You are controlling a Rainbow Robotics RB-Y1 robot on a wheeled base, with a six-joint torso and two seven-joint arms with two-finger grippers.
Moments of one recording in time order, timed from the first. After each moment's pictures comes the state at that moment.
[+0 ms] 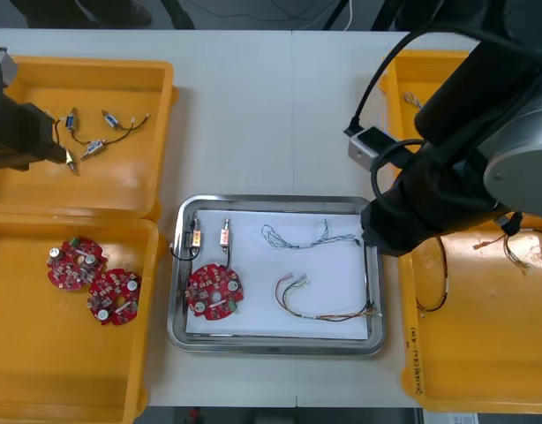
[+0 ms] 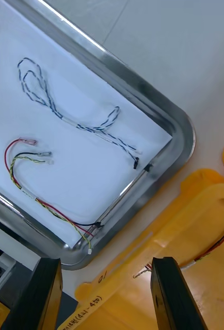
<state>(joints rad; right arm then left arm) -0.71 -0.74 0.42 -2.25 -0.98 1.91 1.10 -0.55 0.80 0.14 -1.93 0.87 1.91 -1.02</state>
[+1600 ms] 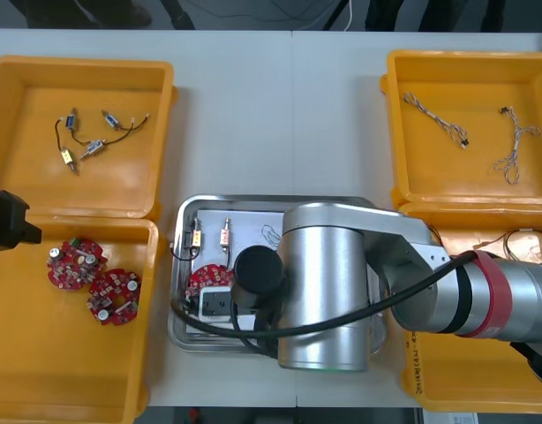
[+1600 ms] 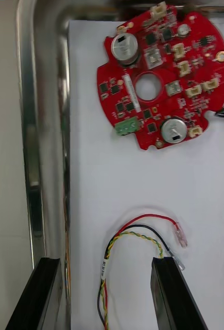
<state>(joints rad) -0.84 -0.47 1.10 -2.11 -0.64 1.71 1.62 -0.17 0.83 0.28 -2.19 0.97 1.91 -1.03</state>
